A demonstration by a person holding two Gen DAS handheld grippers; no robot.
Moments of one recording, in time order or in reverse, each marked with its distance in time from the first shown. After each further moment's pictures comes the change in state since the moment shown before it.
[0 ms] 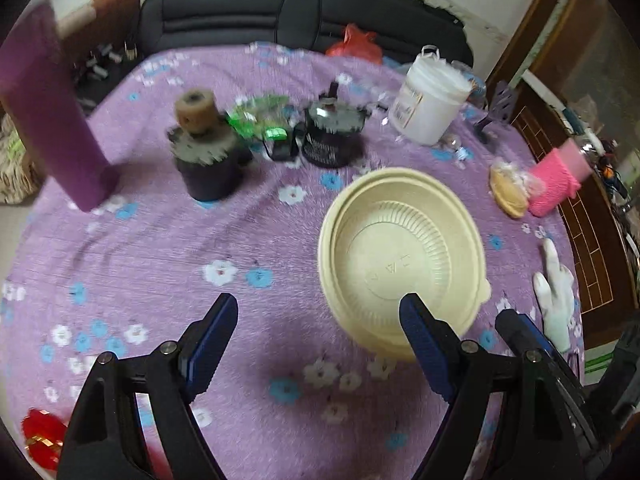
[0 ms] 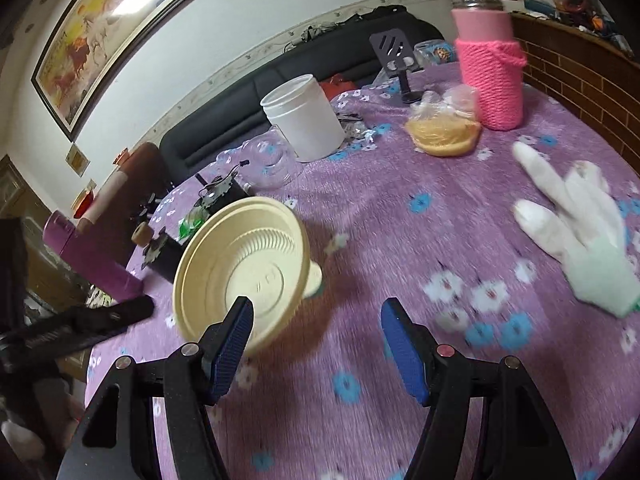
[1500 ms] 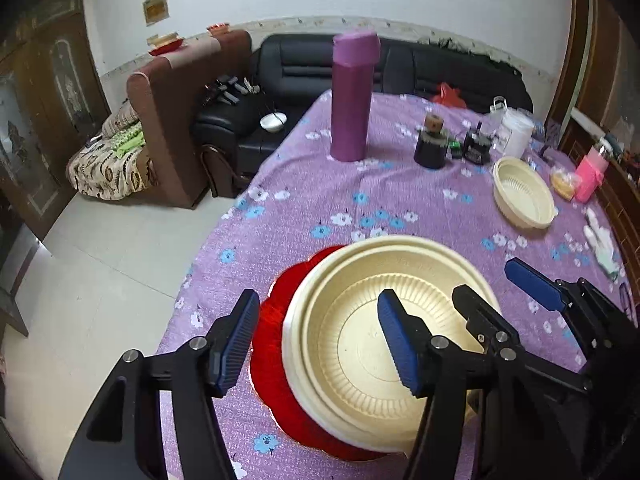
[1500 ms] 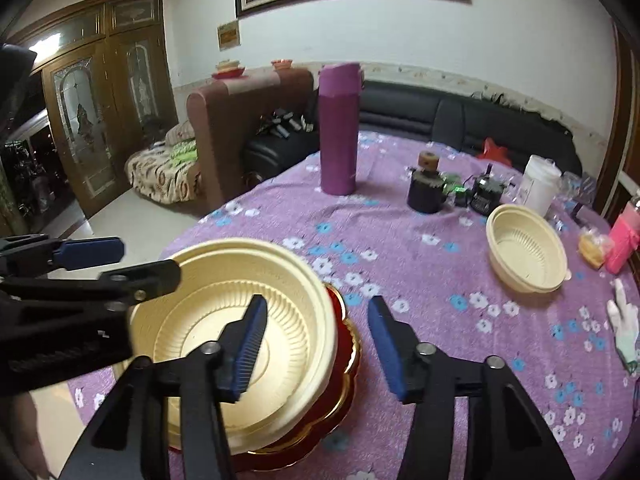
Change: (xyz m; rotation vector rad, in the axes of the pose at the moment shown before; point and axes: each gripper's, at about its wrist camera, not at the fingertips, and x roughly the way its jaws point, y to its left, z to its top) left arm -0.213 0.184 -0.191 -0.060 -0.263 0.281; right arm -0.082 0.276 -0.196 -0.668 -0.028 0.119
